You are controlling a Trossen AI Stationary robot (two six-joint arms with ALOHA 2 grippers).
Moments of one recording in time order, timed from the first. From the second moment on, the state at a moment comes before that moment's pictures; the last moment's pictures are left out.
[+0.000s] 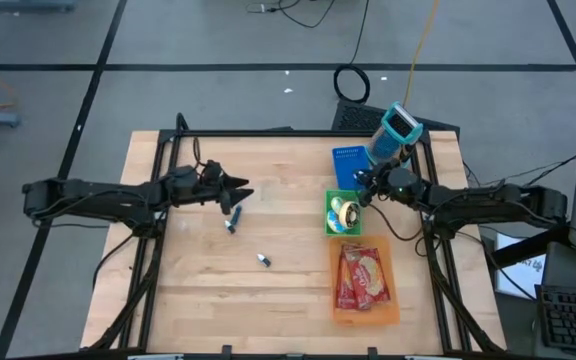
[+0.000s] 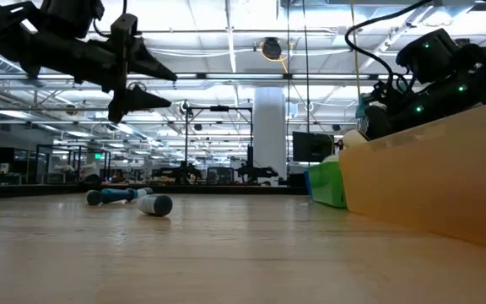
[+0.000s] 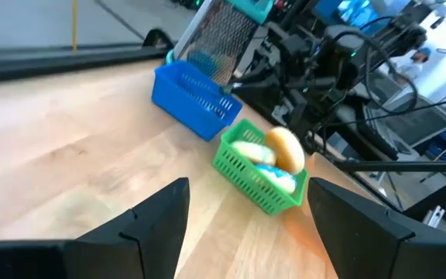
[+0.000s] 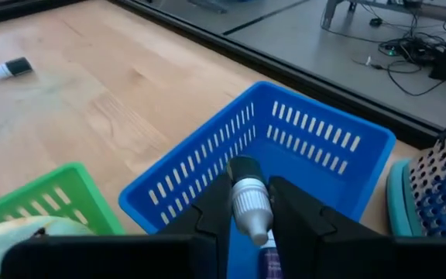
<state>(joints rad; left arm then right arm) 0.22 0.96 0.34 0.42 0.00 -0.58 -0.39 0.99 0.17 0.39 0.31 0.20</state>
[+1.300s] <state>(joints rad) -0.39 1.35 0.38 0.66 -0.14 -0.20 -0.28 0.96 0.13 0.87 -0.16 0.17</state>
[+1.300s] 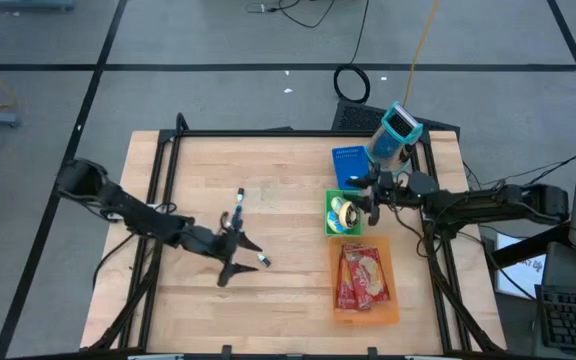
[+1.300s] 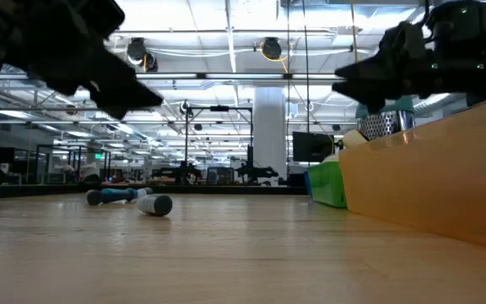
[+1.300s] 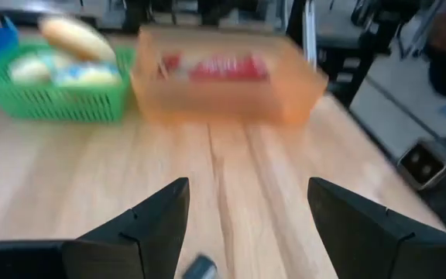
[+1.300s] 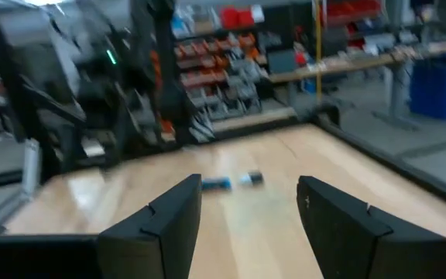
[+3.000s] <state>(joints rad) -0.31 1.68 0.41 0.71 -0.16 -0.16 -0.19 0.96 0.13 0.96 -0.16 0.12</state>
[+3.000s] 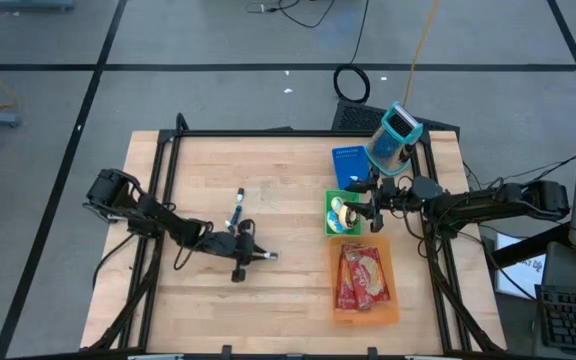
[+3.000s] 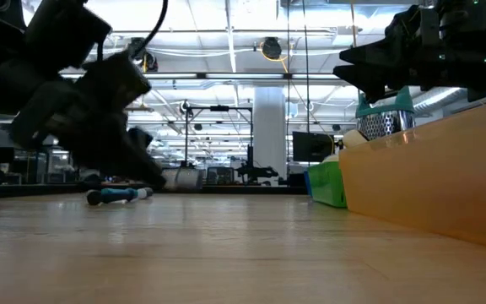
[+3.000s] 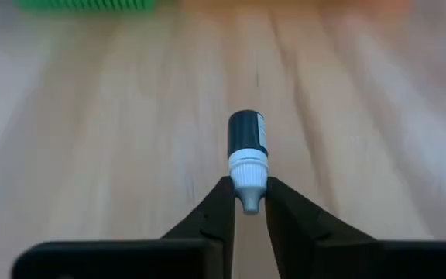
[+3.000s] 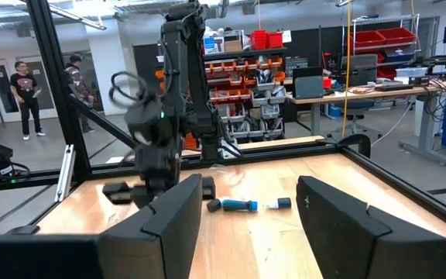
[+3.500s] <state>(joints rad) -0.20 1.47 0.46 0.84 -0.17 -0.42 -0.07 0.97 0.14 0.95 -0.02 -0.05</state>
